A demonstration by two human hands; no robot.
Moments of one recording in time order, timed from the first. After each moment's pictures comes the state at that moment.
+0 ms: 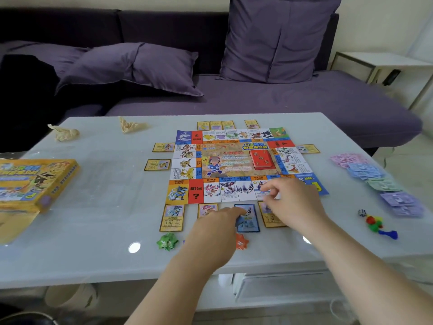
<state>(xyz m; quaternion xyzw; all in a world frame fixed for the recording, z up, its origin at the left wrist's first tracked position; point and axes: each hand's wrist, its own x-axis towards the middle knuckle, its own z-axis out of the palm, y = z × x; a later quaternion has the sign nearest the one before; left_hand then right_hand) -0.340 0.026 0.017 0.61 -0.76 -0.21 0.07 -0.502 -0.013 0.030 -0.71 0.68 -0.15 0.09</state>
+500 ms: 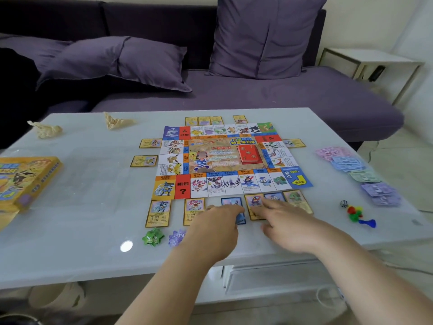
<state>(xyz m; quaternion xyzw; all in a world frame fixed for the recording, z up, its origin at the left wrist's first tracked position) -0.363 0.028 0.017 0.59 -0.79 -0.18 0.05 -0.522 0.019 0.028 -0.77 0.59 0.14 0.19</state>
